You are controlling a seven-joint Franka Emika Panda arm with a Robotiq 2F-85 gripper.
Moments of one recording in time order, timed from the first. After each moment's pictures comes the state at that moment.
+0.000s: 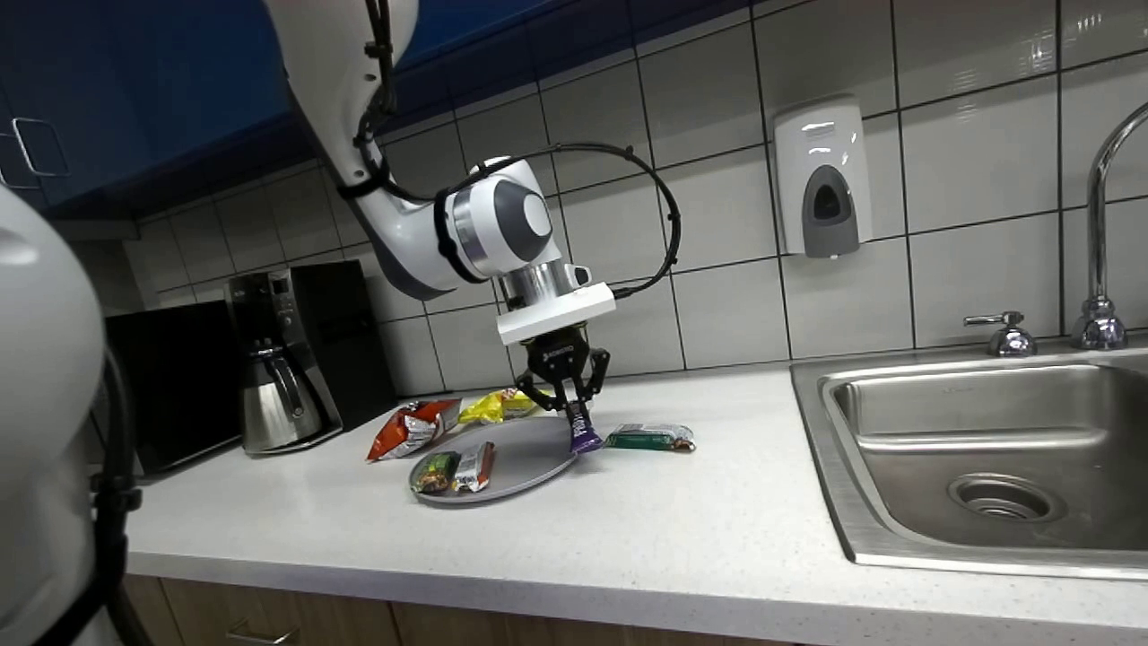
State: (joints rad) arm -0.05 0.19 0.00 -2.33 -0.19 2.59 -0.44
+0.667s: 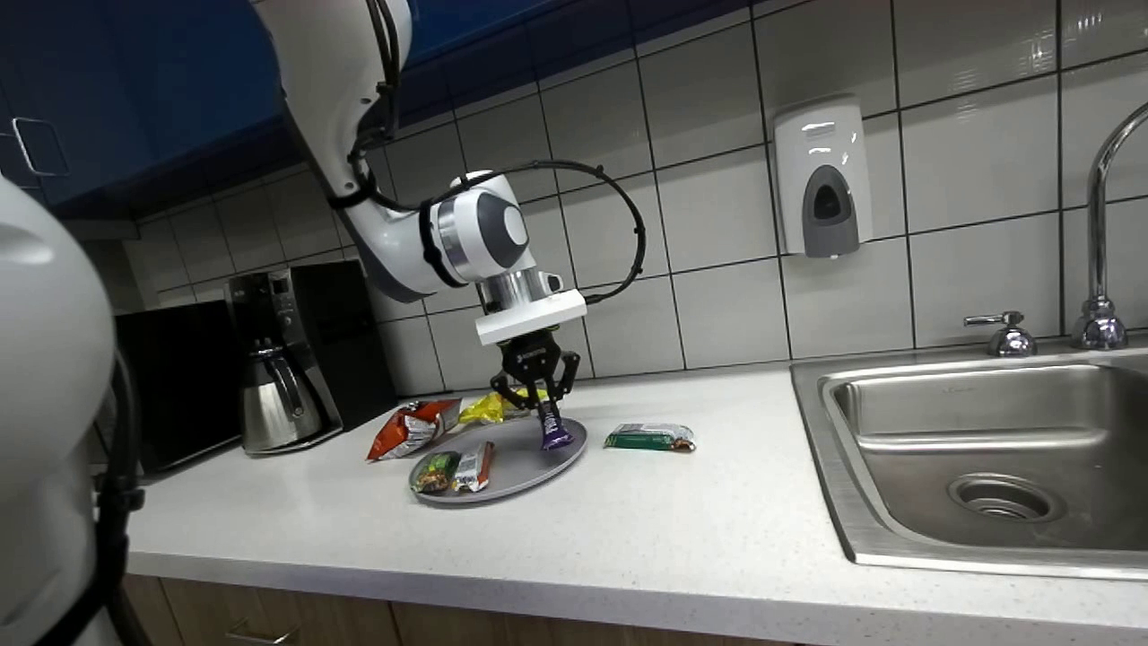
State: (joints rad) arm -0.02 0.25 0.07 -2.25 -0.18 2.54 -0.44
